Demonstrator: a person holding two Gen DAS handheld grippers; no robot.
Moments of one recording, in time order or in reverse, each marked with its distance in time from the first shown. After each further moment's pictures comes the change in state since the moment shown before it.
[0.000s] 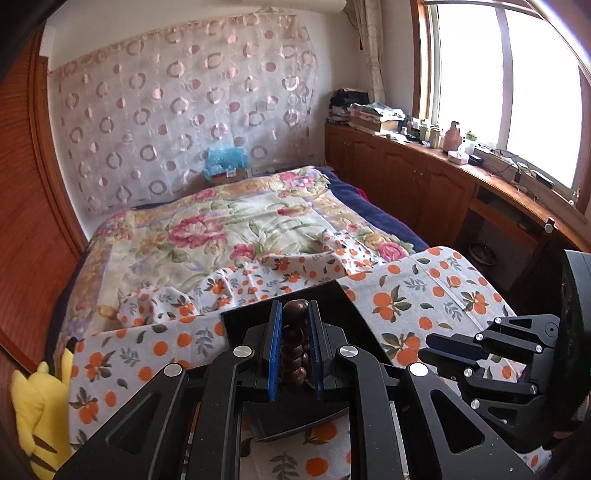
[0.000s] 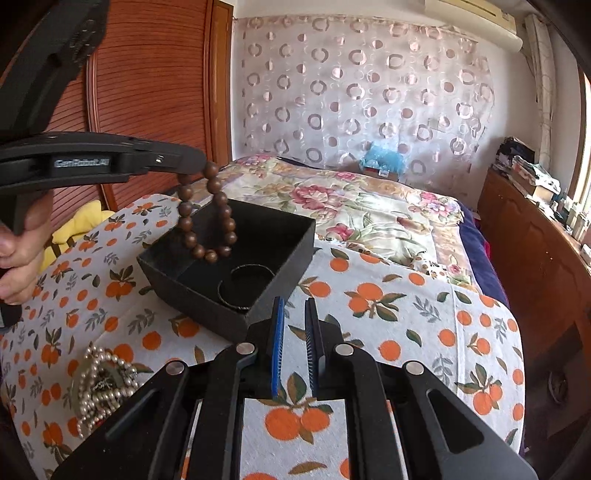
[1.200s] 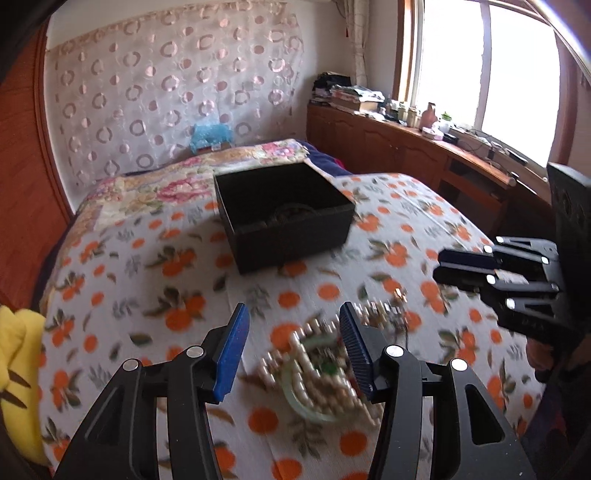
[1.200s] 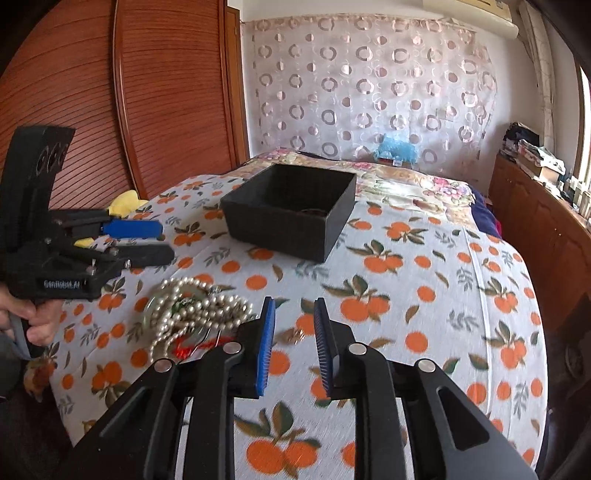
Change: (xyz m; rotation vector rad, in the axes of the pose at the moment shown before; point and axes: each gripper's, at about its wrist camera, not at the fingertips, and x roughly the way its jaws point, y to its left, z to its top) left arm -0.069 -0.008 -0.144 -0.014 0.061 -0.084; right arm -0.072 0.049 -0.069 0.045 0.008 0.079
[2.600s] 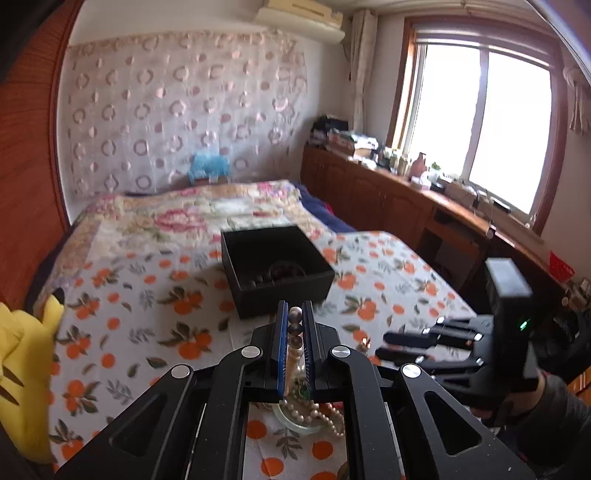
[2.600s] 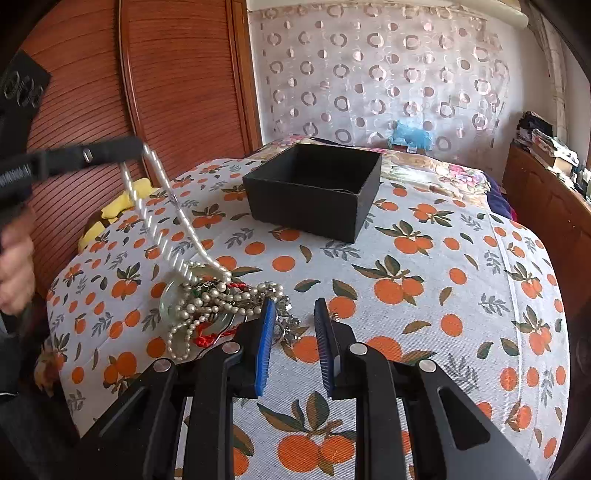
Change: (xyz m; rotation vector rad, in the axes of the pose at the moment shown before) left arm -0.065 0.012 0.028 -0.076 -0.180 -0.055; right arm 0.015 0.013 -0.007 -0.001 0.051 0.056
